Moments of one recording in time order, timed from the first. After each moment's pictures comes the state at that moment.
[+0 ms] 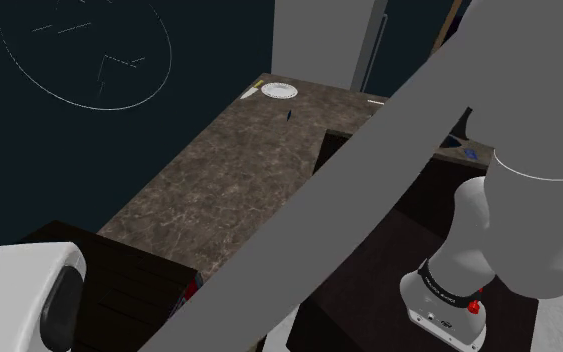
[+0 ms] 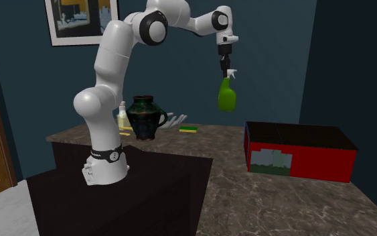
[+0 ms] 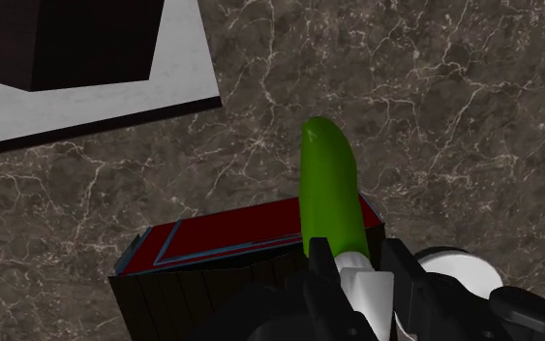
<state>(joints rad) 0.71 0.37 0.77 -1.30 -0.30 1.65 1.17</state>
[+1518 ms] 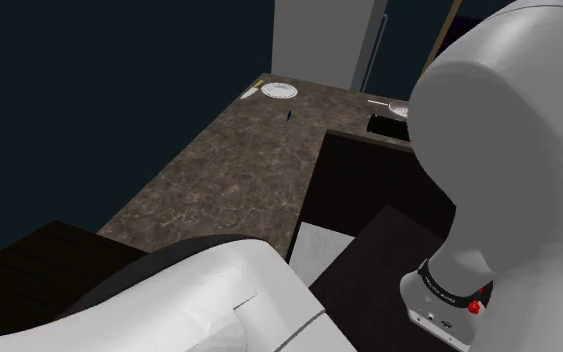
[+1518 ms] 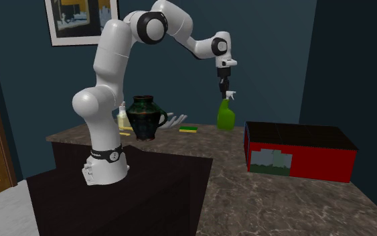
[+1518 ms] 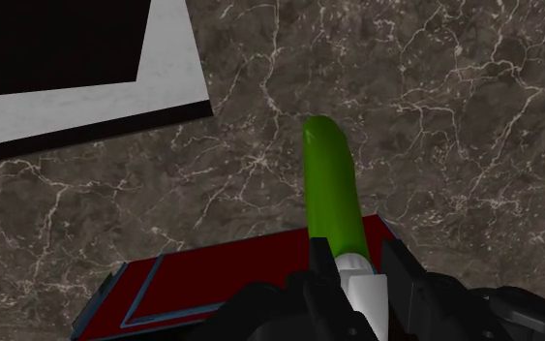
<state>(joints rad) 0.65 0.36 0.76 -1.63 -0.30 1.96 1.19</state>
